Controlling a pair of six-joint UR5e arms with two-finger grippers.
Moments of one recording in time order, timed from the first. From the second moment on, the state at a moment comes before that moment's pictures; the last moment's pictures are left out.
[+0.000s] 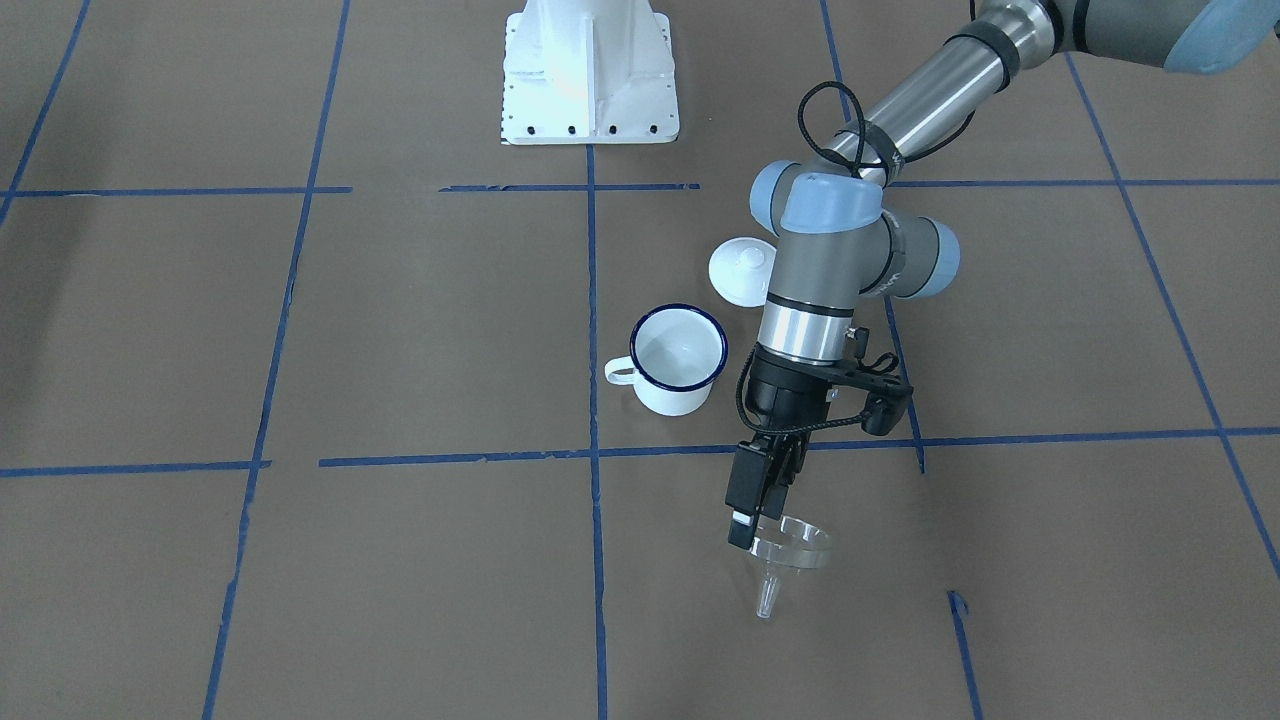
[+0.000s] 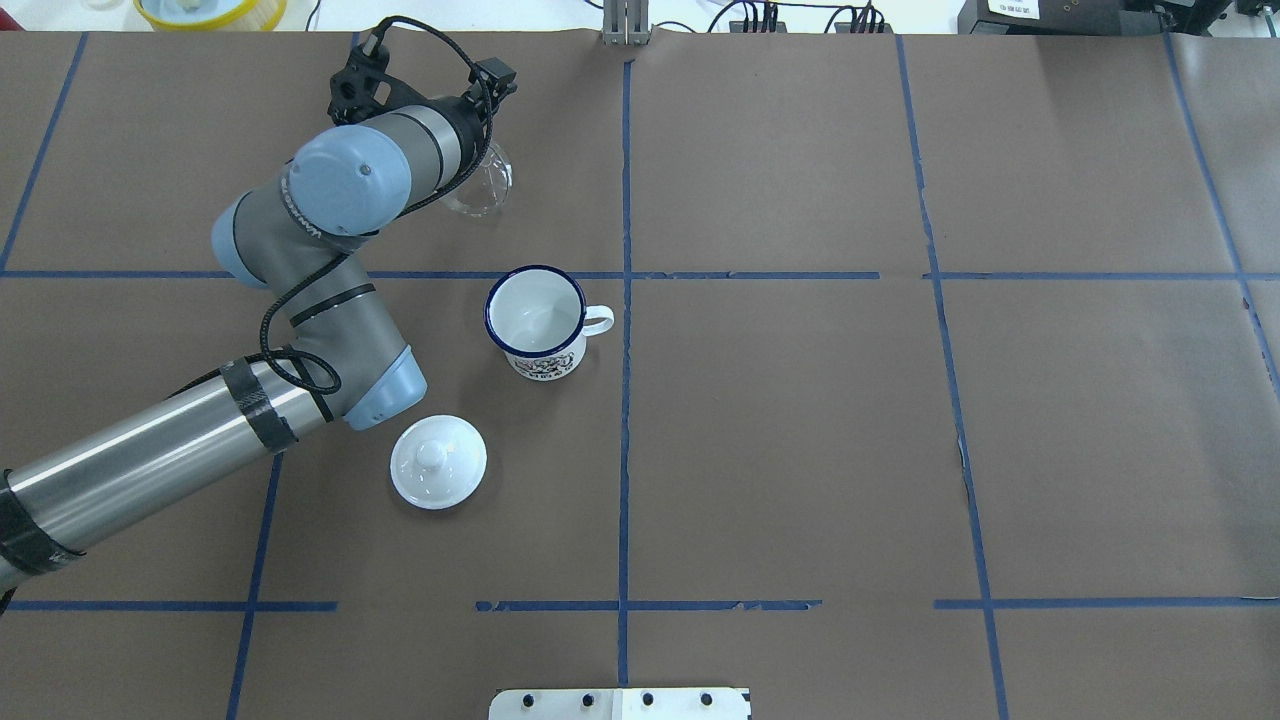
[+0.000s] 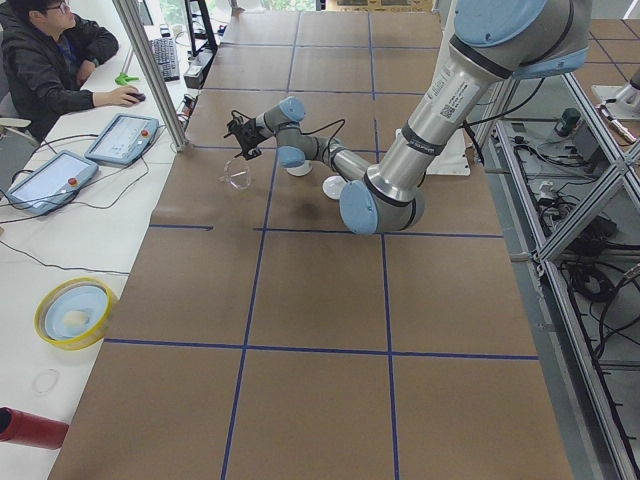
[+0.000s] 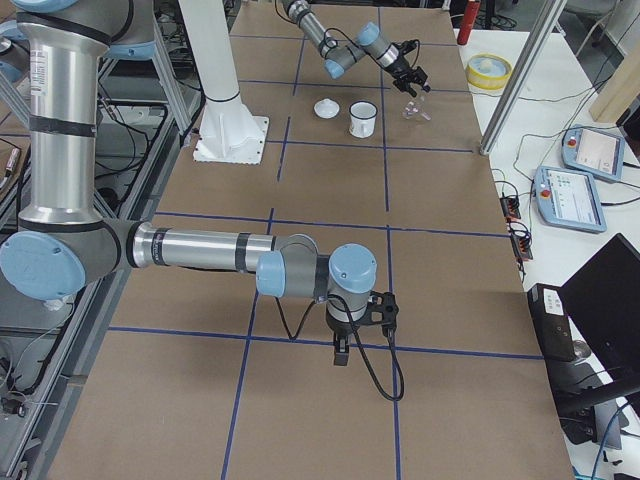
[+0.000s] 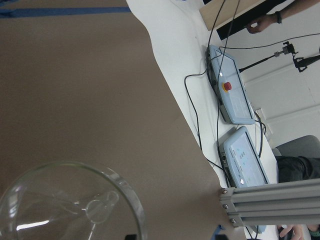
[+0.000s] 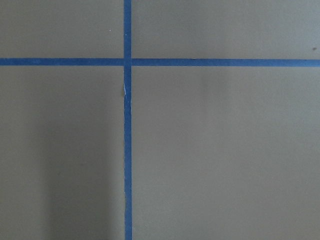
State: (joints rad) left arm -0.72 -2.28 -1.33 -2.33 -1.43 -1.95; right arm 1.57 -1.68 1.65 -1.57 2.29 0.01
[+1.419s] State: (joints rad) left arm -0.55 -1.98 -1.92 -1.67 -1.87 -1.48; right arm 1.57 -1.68 1.65 -1.57 2.29 0.01
